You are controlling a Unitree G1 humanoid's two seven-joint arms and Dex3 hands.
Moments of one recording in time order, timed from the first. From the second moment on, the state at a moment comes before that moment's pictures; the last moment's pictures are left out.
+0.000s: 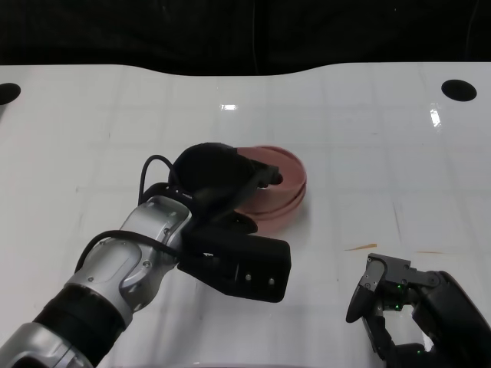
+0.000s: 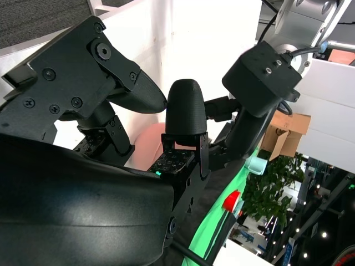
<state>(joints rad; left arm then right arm) -0.64 0.22 -0.59 0.51 0.88 -0.10 0.01 0.15 -0.15 0.12 0.04 0.01 -0.52 0.29</state>
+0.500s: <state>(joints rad) -0.63 0.24 -0.58 0.46 0.90 -0.12 0.07 0.15 -0.15 0.12 0.04 0.01 -0.52 0.29</state>
